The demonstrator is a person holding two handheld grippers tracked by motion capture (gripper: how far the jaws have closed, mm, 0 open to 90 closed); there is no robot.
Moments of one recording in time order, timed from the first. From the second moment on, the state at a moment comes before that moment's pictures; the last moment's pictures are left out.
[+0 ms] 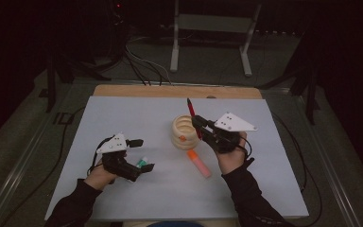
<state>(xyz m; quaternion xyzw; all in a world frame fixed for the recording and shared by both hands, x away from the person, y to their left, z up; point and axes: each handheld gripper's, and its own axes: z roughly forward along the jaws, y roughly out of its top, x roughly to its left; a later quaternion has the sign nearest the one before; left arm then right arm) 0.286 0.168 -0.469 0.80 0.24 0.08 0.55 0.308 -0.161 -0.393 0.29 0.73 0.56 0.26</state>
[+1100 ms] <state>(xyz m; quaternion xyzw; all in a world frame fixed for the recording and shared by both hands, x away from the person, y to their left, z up) 0.283 0.171 -0.481 0.79 0.23 0.10 0.55 0.377 -0.147 -0.426 0.40 0.68 0.57 0.23</state>
